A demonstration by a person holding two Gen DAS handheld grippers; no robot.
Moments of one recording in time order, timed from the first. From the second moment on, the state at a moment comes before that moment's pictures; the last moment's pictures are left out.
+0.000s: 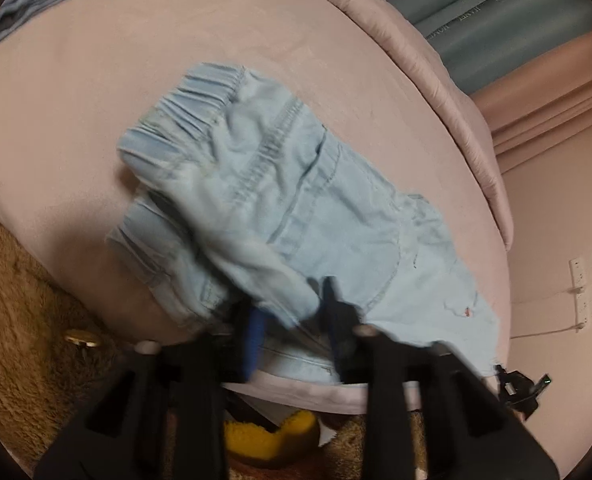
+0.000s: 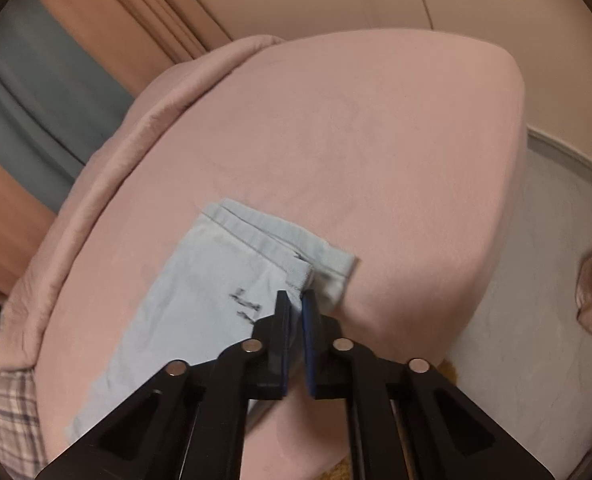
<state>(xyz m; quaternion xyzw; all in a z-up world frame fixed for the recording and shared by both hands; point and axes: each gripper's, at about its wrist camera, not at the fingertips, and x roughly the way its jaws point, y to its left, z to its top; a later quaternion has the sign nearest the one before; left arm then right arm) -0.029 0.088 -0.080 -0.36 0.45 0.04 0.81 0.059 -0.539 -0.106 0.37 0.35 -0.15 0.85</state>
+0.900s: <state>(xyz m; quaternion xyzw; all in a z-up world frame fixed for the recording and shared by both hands) -0.032 0.066 -0.086 -0.31 0.51 0.01 0.80 0.078 -0.555 -0.124 0.34 0.37 -0.19 0.84</state>
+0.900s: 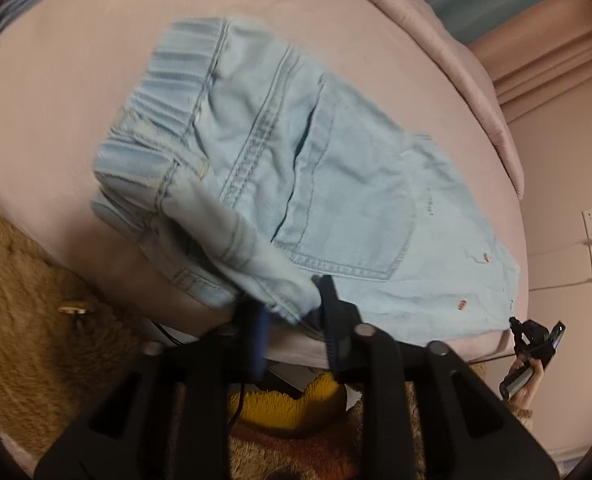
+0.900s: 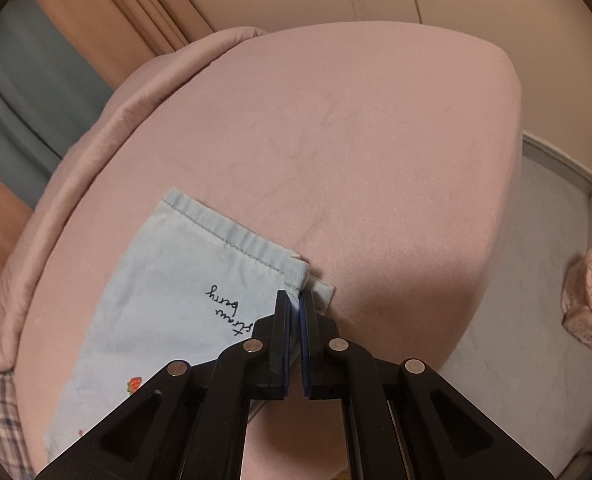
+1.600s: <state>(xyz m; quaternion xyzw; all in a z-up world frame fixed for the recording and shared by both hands) 0.054 0.145 -0.086 -0.30 0.50 0.02 0.82 0.189 -0.196 -0.043 0.09 0.48 0.25 0.83</state>
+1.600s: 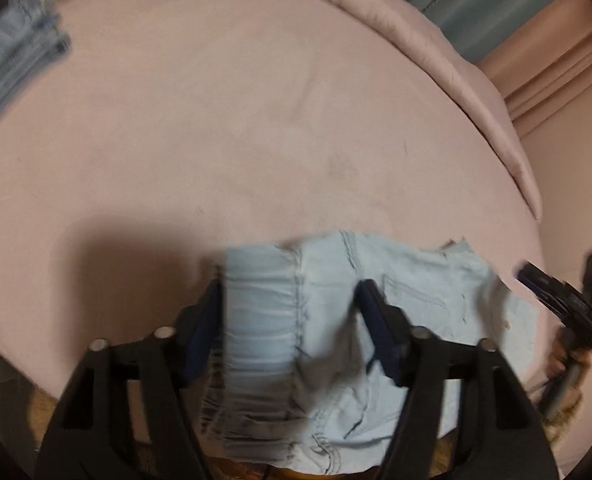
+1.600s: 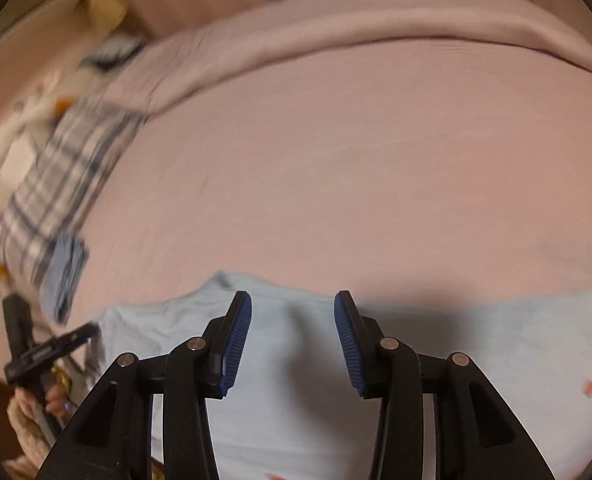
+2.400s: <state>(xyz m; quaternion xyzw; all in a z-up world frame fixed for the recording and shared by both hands) 0.038 0.128 -0.094 -0.24 0.49 0.02 0.84 0.211 -0.117 -0.068 0.02 0.52 0.31 0.80</state>
